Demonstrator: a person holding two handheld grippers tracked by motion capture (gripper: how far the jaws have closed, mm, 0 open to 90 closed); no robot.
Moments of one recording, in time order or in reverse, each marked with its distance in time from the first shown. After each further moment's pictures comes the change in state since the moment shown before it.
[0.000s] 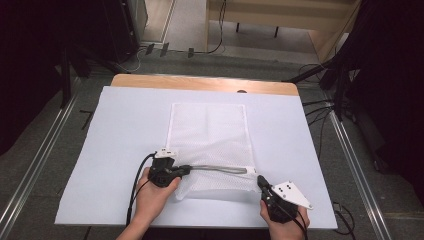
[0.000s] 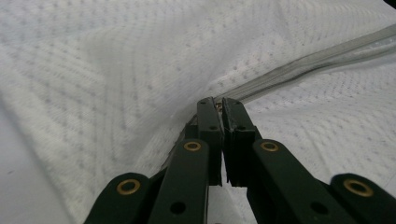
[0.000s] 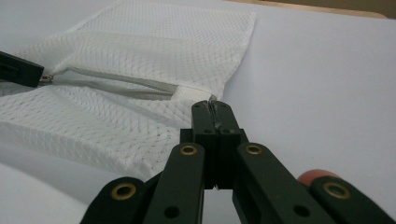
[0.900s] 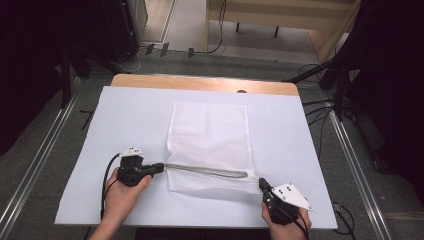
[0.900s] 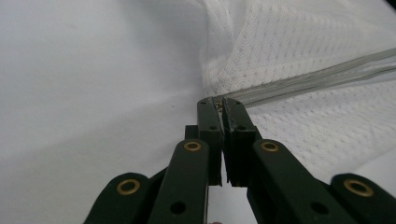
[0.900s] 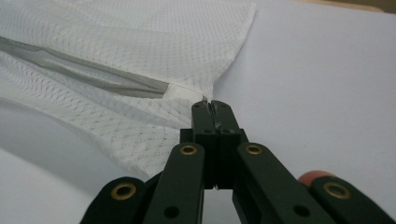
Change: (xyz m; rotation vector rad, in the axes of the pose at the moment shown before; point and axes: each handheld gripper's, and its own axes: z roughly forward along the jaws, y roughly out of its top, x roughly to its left) left arm 0.054 -0.014 -0.049 -0.023 -0.005 -0.061; right arm -0.004 -0.006 -0.001 0.030 -0.007 -0.015
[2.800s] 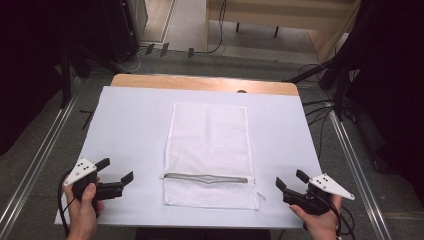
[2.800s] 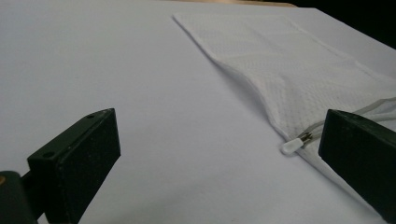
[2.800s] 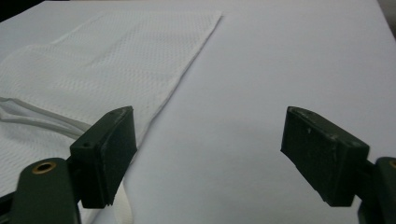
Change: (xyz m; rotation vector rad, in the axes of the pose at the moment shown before) left arm 0.037 -0.045 -0.081 -0.341 0.194 0.135; right arm -0.090 0.001 -0.009 -0.028 0.097 0.117
